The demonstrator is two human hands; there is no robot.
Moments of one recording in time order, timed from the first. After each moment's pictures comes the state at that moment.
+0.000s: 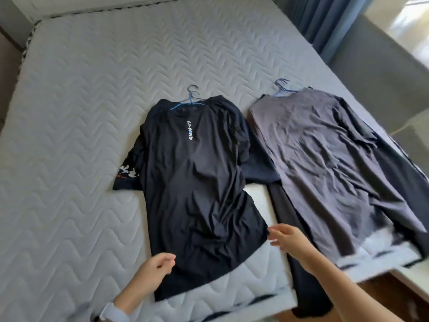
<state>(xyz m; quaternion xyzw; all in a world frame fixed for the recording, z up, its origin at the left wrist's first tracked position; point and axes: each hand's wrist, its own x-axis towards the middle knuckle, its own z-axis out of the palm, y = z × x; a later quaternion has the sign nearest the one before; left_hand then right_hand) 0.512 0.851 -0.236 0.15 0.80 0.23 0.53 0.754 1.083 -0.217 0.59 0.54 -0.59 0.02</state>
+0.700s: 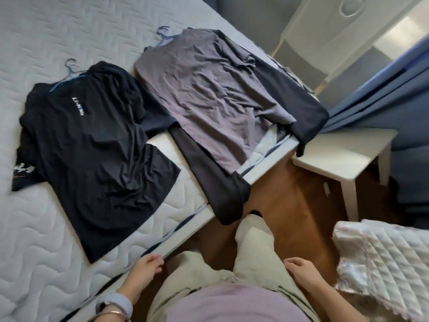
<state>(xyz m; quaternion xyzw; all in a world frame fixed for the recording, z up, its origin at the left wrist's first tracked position) 0.761 0.829 -0.244 0.07 0.80 0.13 0.58 1.134 0.888 -0.263 0.77 0.36 -0.52 0.09</state>
